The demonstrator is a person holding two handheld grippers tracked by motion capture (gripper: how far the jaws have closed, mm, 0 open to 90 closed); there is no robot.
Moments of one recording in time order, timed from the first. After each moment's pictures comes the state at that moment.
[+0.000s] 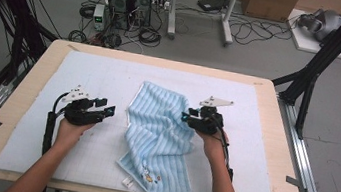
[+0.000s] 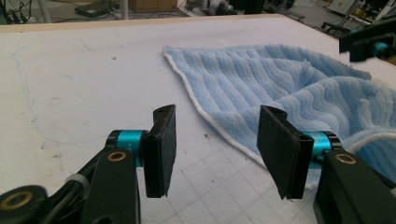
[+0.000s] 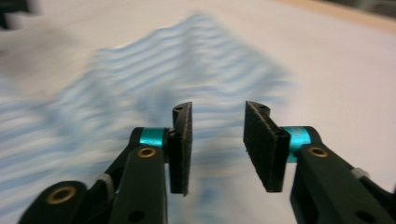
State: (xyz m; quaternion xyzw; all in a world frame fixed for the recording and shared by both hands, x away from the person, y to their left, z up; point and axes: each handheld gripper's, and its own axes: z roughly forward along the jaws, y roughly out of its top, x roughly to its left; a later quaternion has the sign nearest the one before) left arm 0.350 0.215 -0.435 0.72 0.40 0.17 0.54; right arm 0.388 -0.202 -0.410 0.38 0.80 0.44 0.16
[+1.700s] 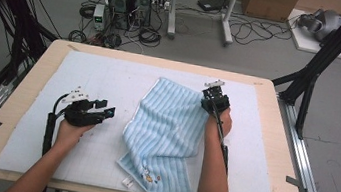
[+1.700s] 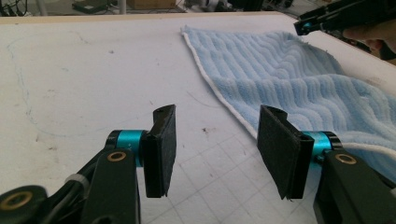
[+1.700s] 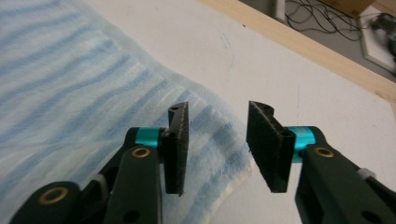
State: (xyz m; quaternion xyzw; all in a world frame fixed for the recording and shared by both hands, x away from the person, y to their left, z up) left arm 0.349 0.216 -0.439 0.72 0.41 0.17 0.54; right arm 0.459 -0.206 -0.417 0.49 0.76 0.24 0.35
